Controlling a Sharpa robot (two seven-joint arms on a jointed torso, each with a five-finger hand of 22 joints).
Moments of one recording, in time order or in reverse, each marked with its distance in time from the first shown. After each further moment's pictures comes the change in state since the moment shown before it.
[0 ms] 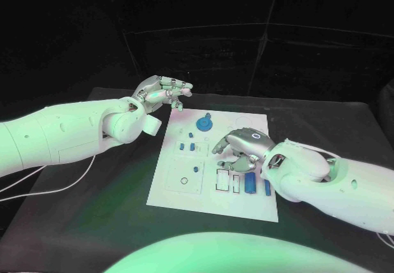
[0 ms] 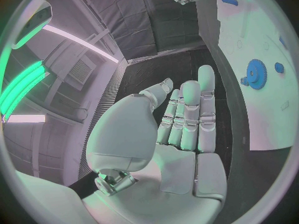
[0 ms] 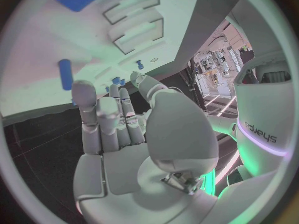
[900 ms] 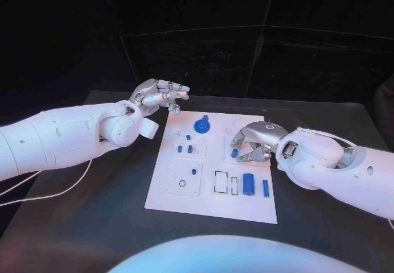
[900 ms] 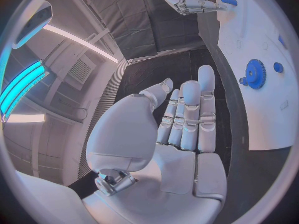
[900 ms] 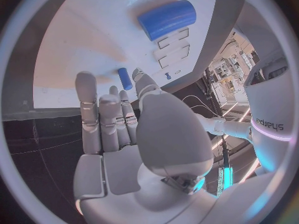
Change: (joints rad) left arm 0.000 0.000 0.000 0.000 0.000 0.002 -0.001; left_hand 0.000 0.000 0.000 0.000 0.000 0.000 0.000 0.000 0.000 0.000 0.000 0.000 0.000 0.000 0.000 0.000 0.000 0.000 0.000 0.000 0.000 0.000; right arm 0.065 -0.054 0.001 -0.043 0.014 0.169 -0.091; right_hand 0.174 0.080 -0.316 0.127 -0.027 -0.048 -0.016 -0.007 0.000 -0.053 -0.006 0.074 -0.012 -0.012 -0.002 -0.040 -0.087 0.000 -0.018 0.000 -0.077 -0.104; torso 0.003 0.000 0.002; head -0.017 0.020
